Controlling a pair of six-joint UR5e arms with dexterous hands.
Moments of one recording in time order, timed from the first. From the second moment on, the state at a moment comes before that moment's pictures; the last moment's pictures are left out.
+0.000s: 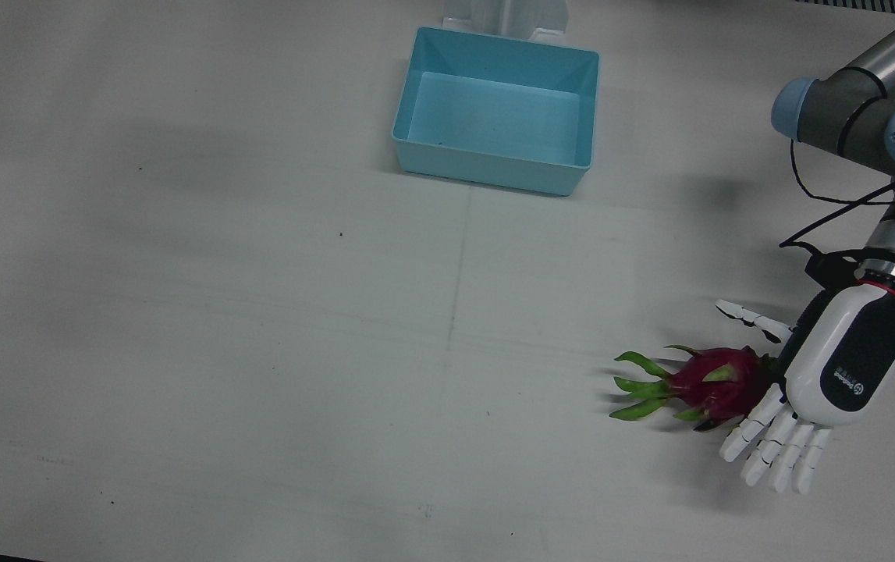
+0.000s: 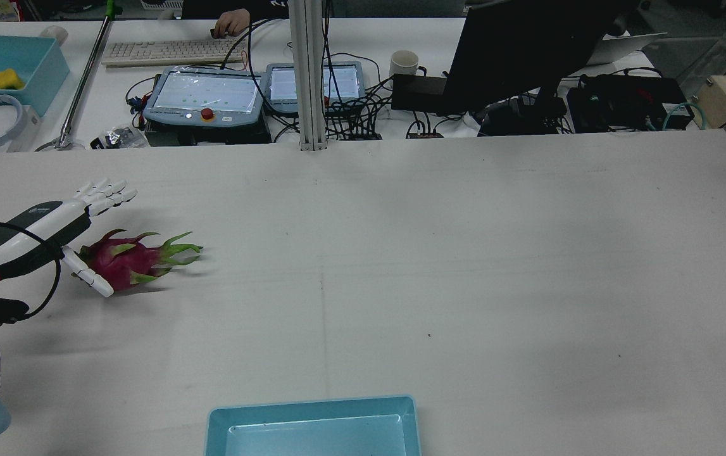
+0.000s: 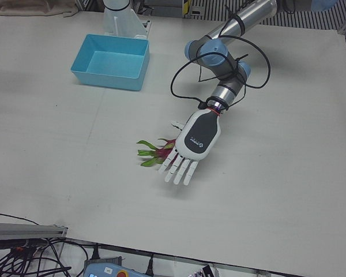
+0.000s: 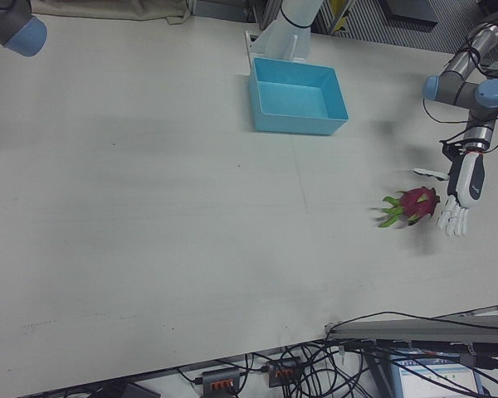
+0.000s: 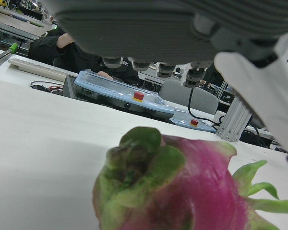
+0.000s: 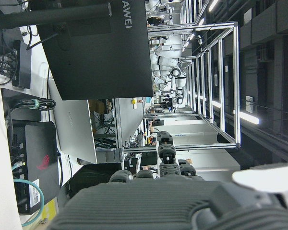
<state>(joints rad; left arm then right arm) -0.82 -1.79 -1.74 0.28 1.33 1.30 1.51 -1.55 1.58 -3.29 -1.46 0.11</state>
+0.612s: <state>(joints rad) -0.82 -1.79 -1.72 0.30 1.33 1.49 1.51 -1.55 1.58 -3.30 -1.46 0.11</state>
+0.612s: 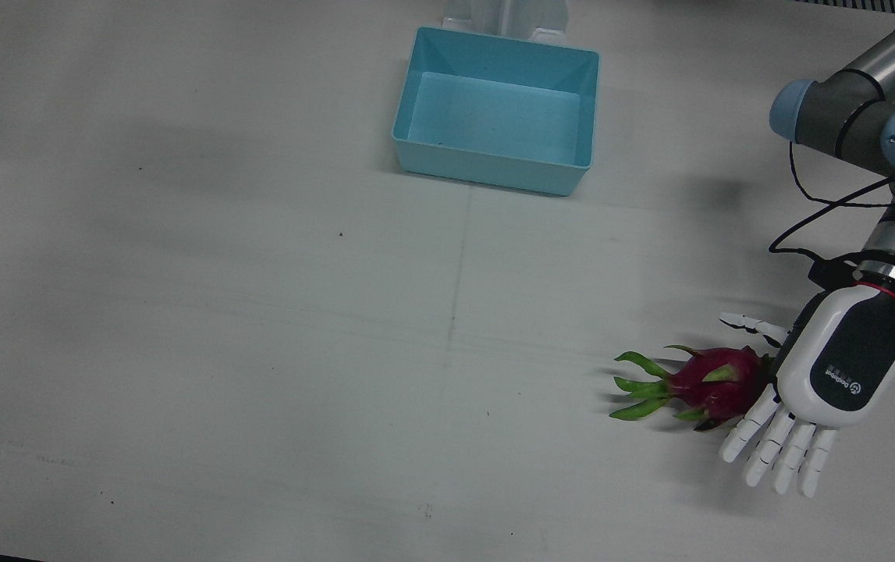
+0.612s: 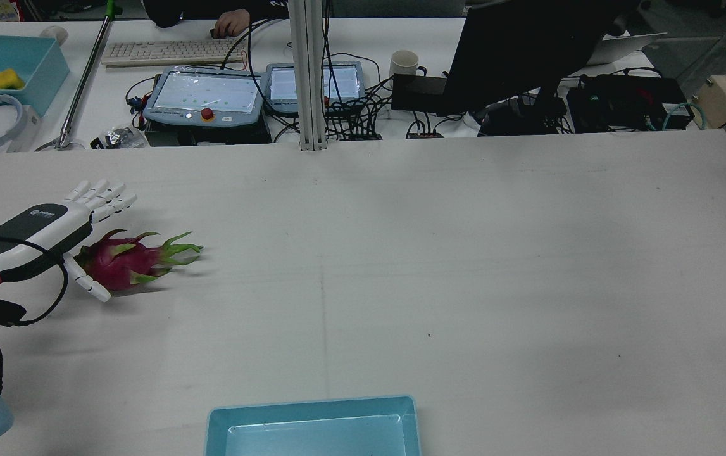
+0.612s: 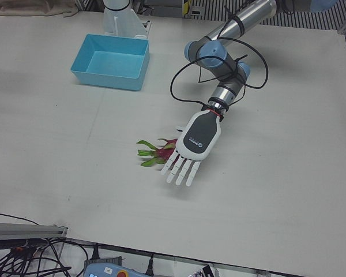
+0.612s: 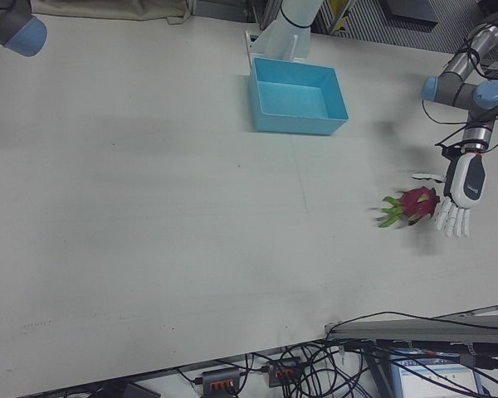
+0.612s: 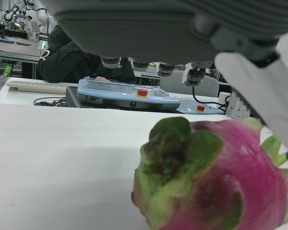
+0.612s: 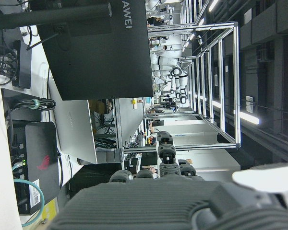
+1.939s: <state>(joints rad) -0.75 -1.82 -1.73 0.35 1.32 1.61 1.51 -1.55 1.58 -3.29 -1.46 0.11</state>
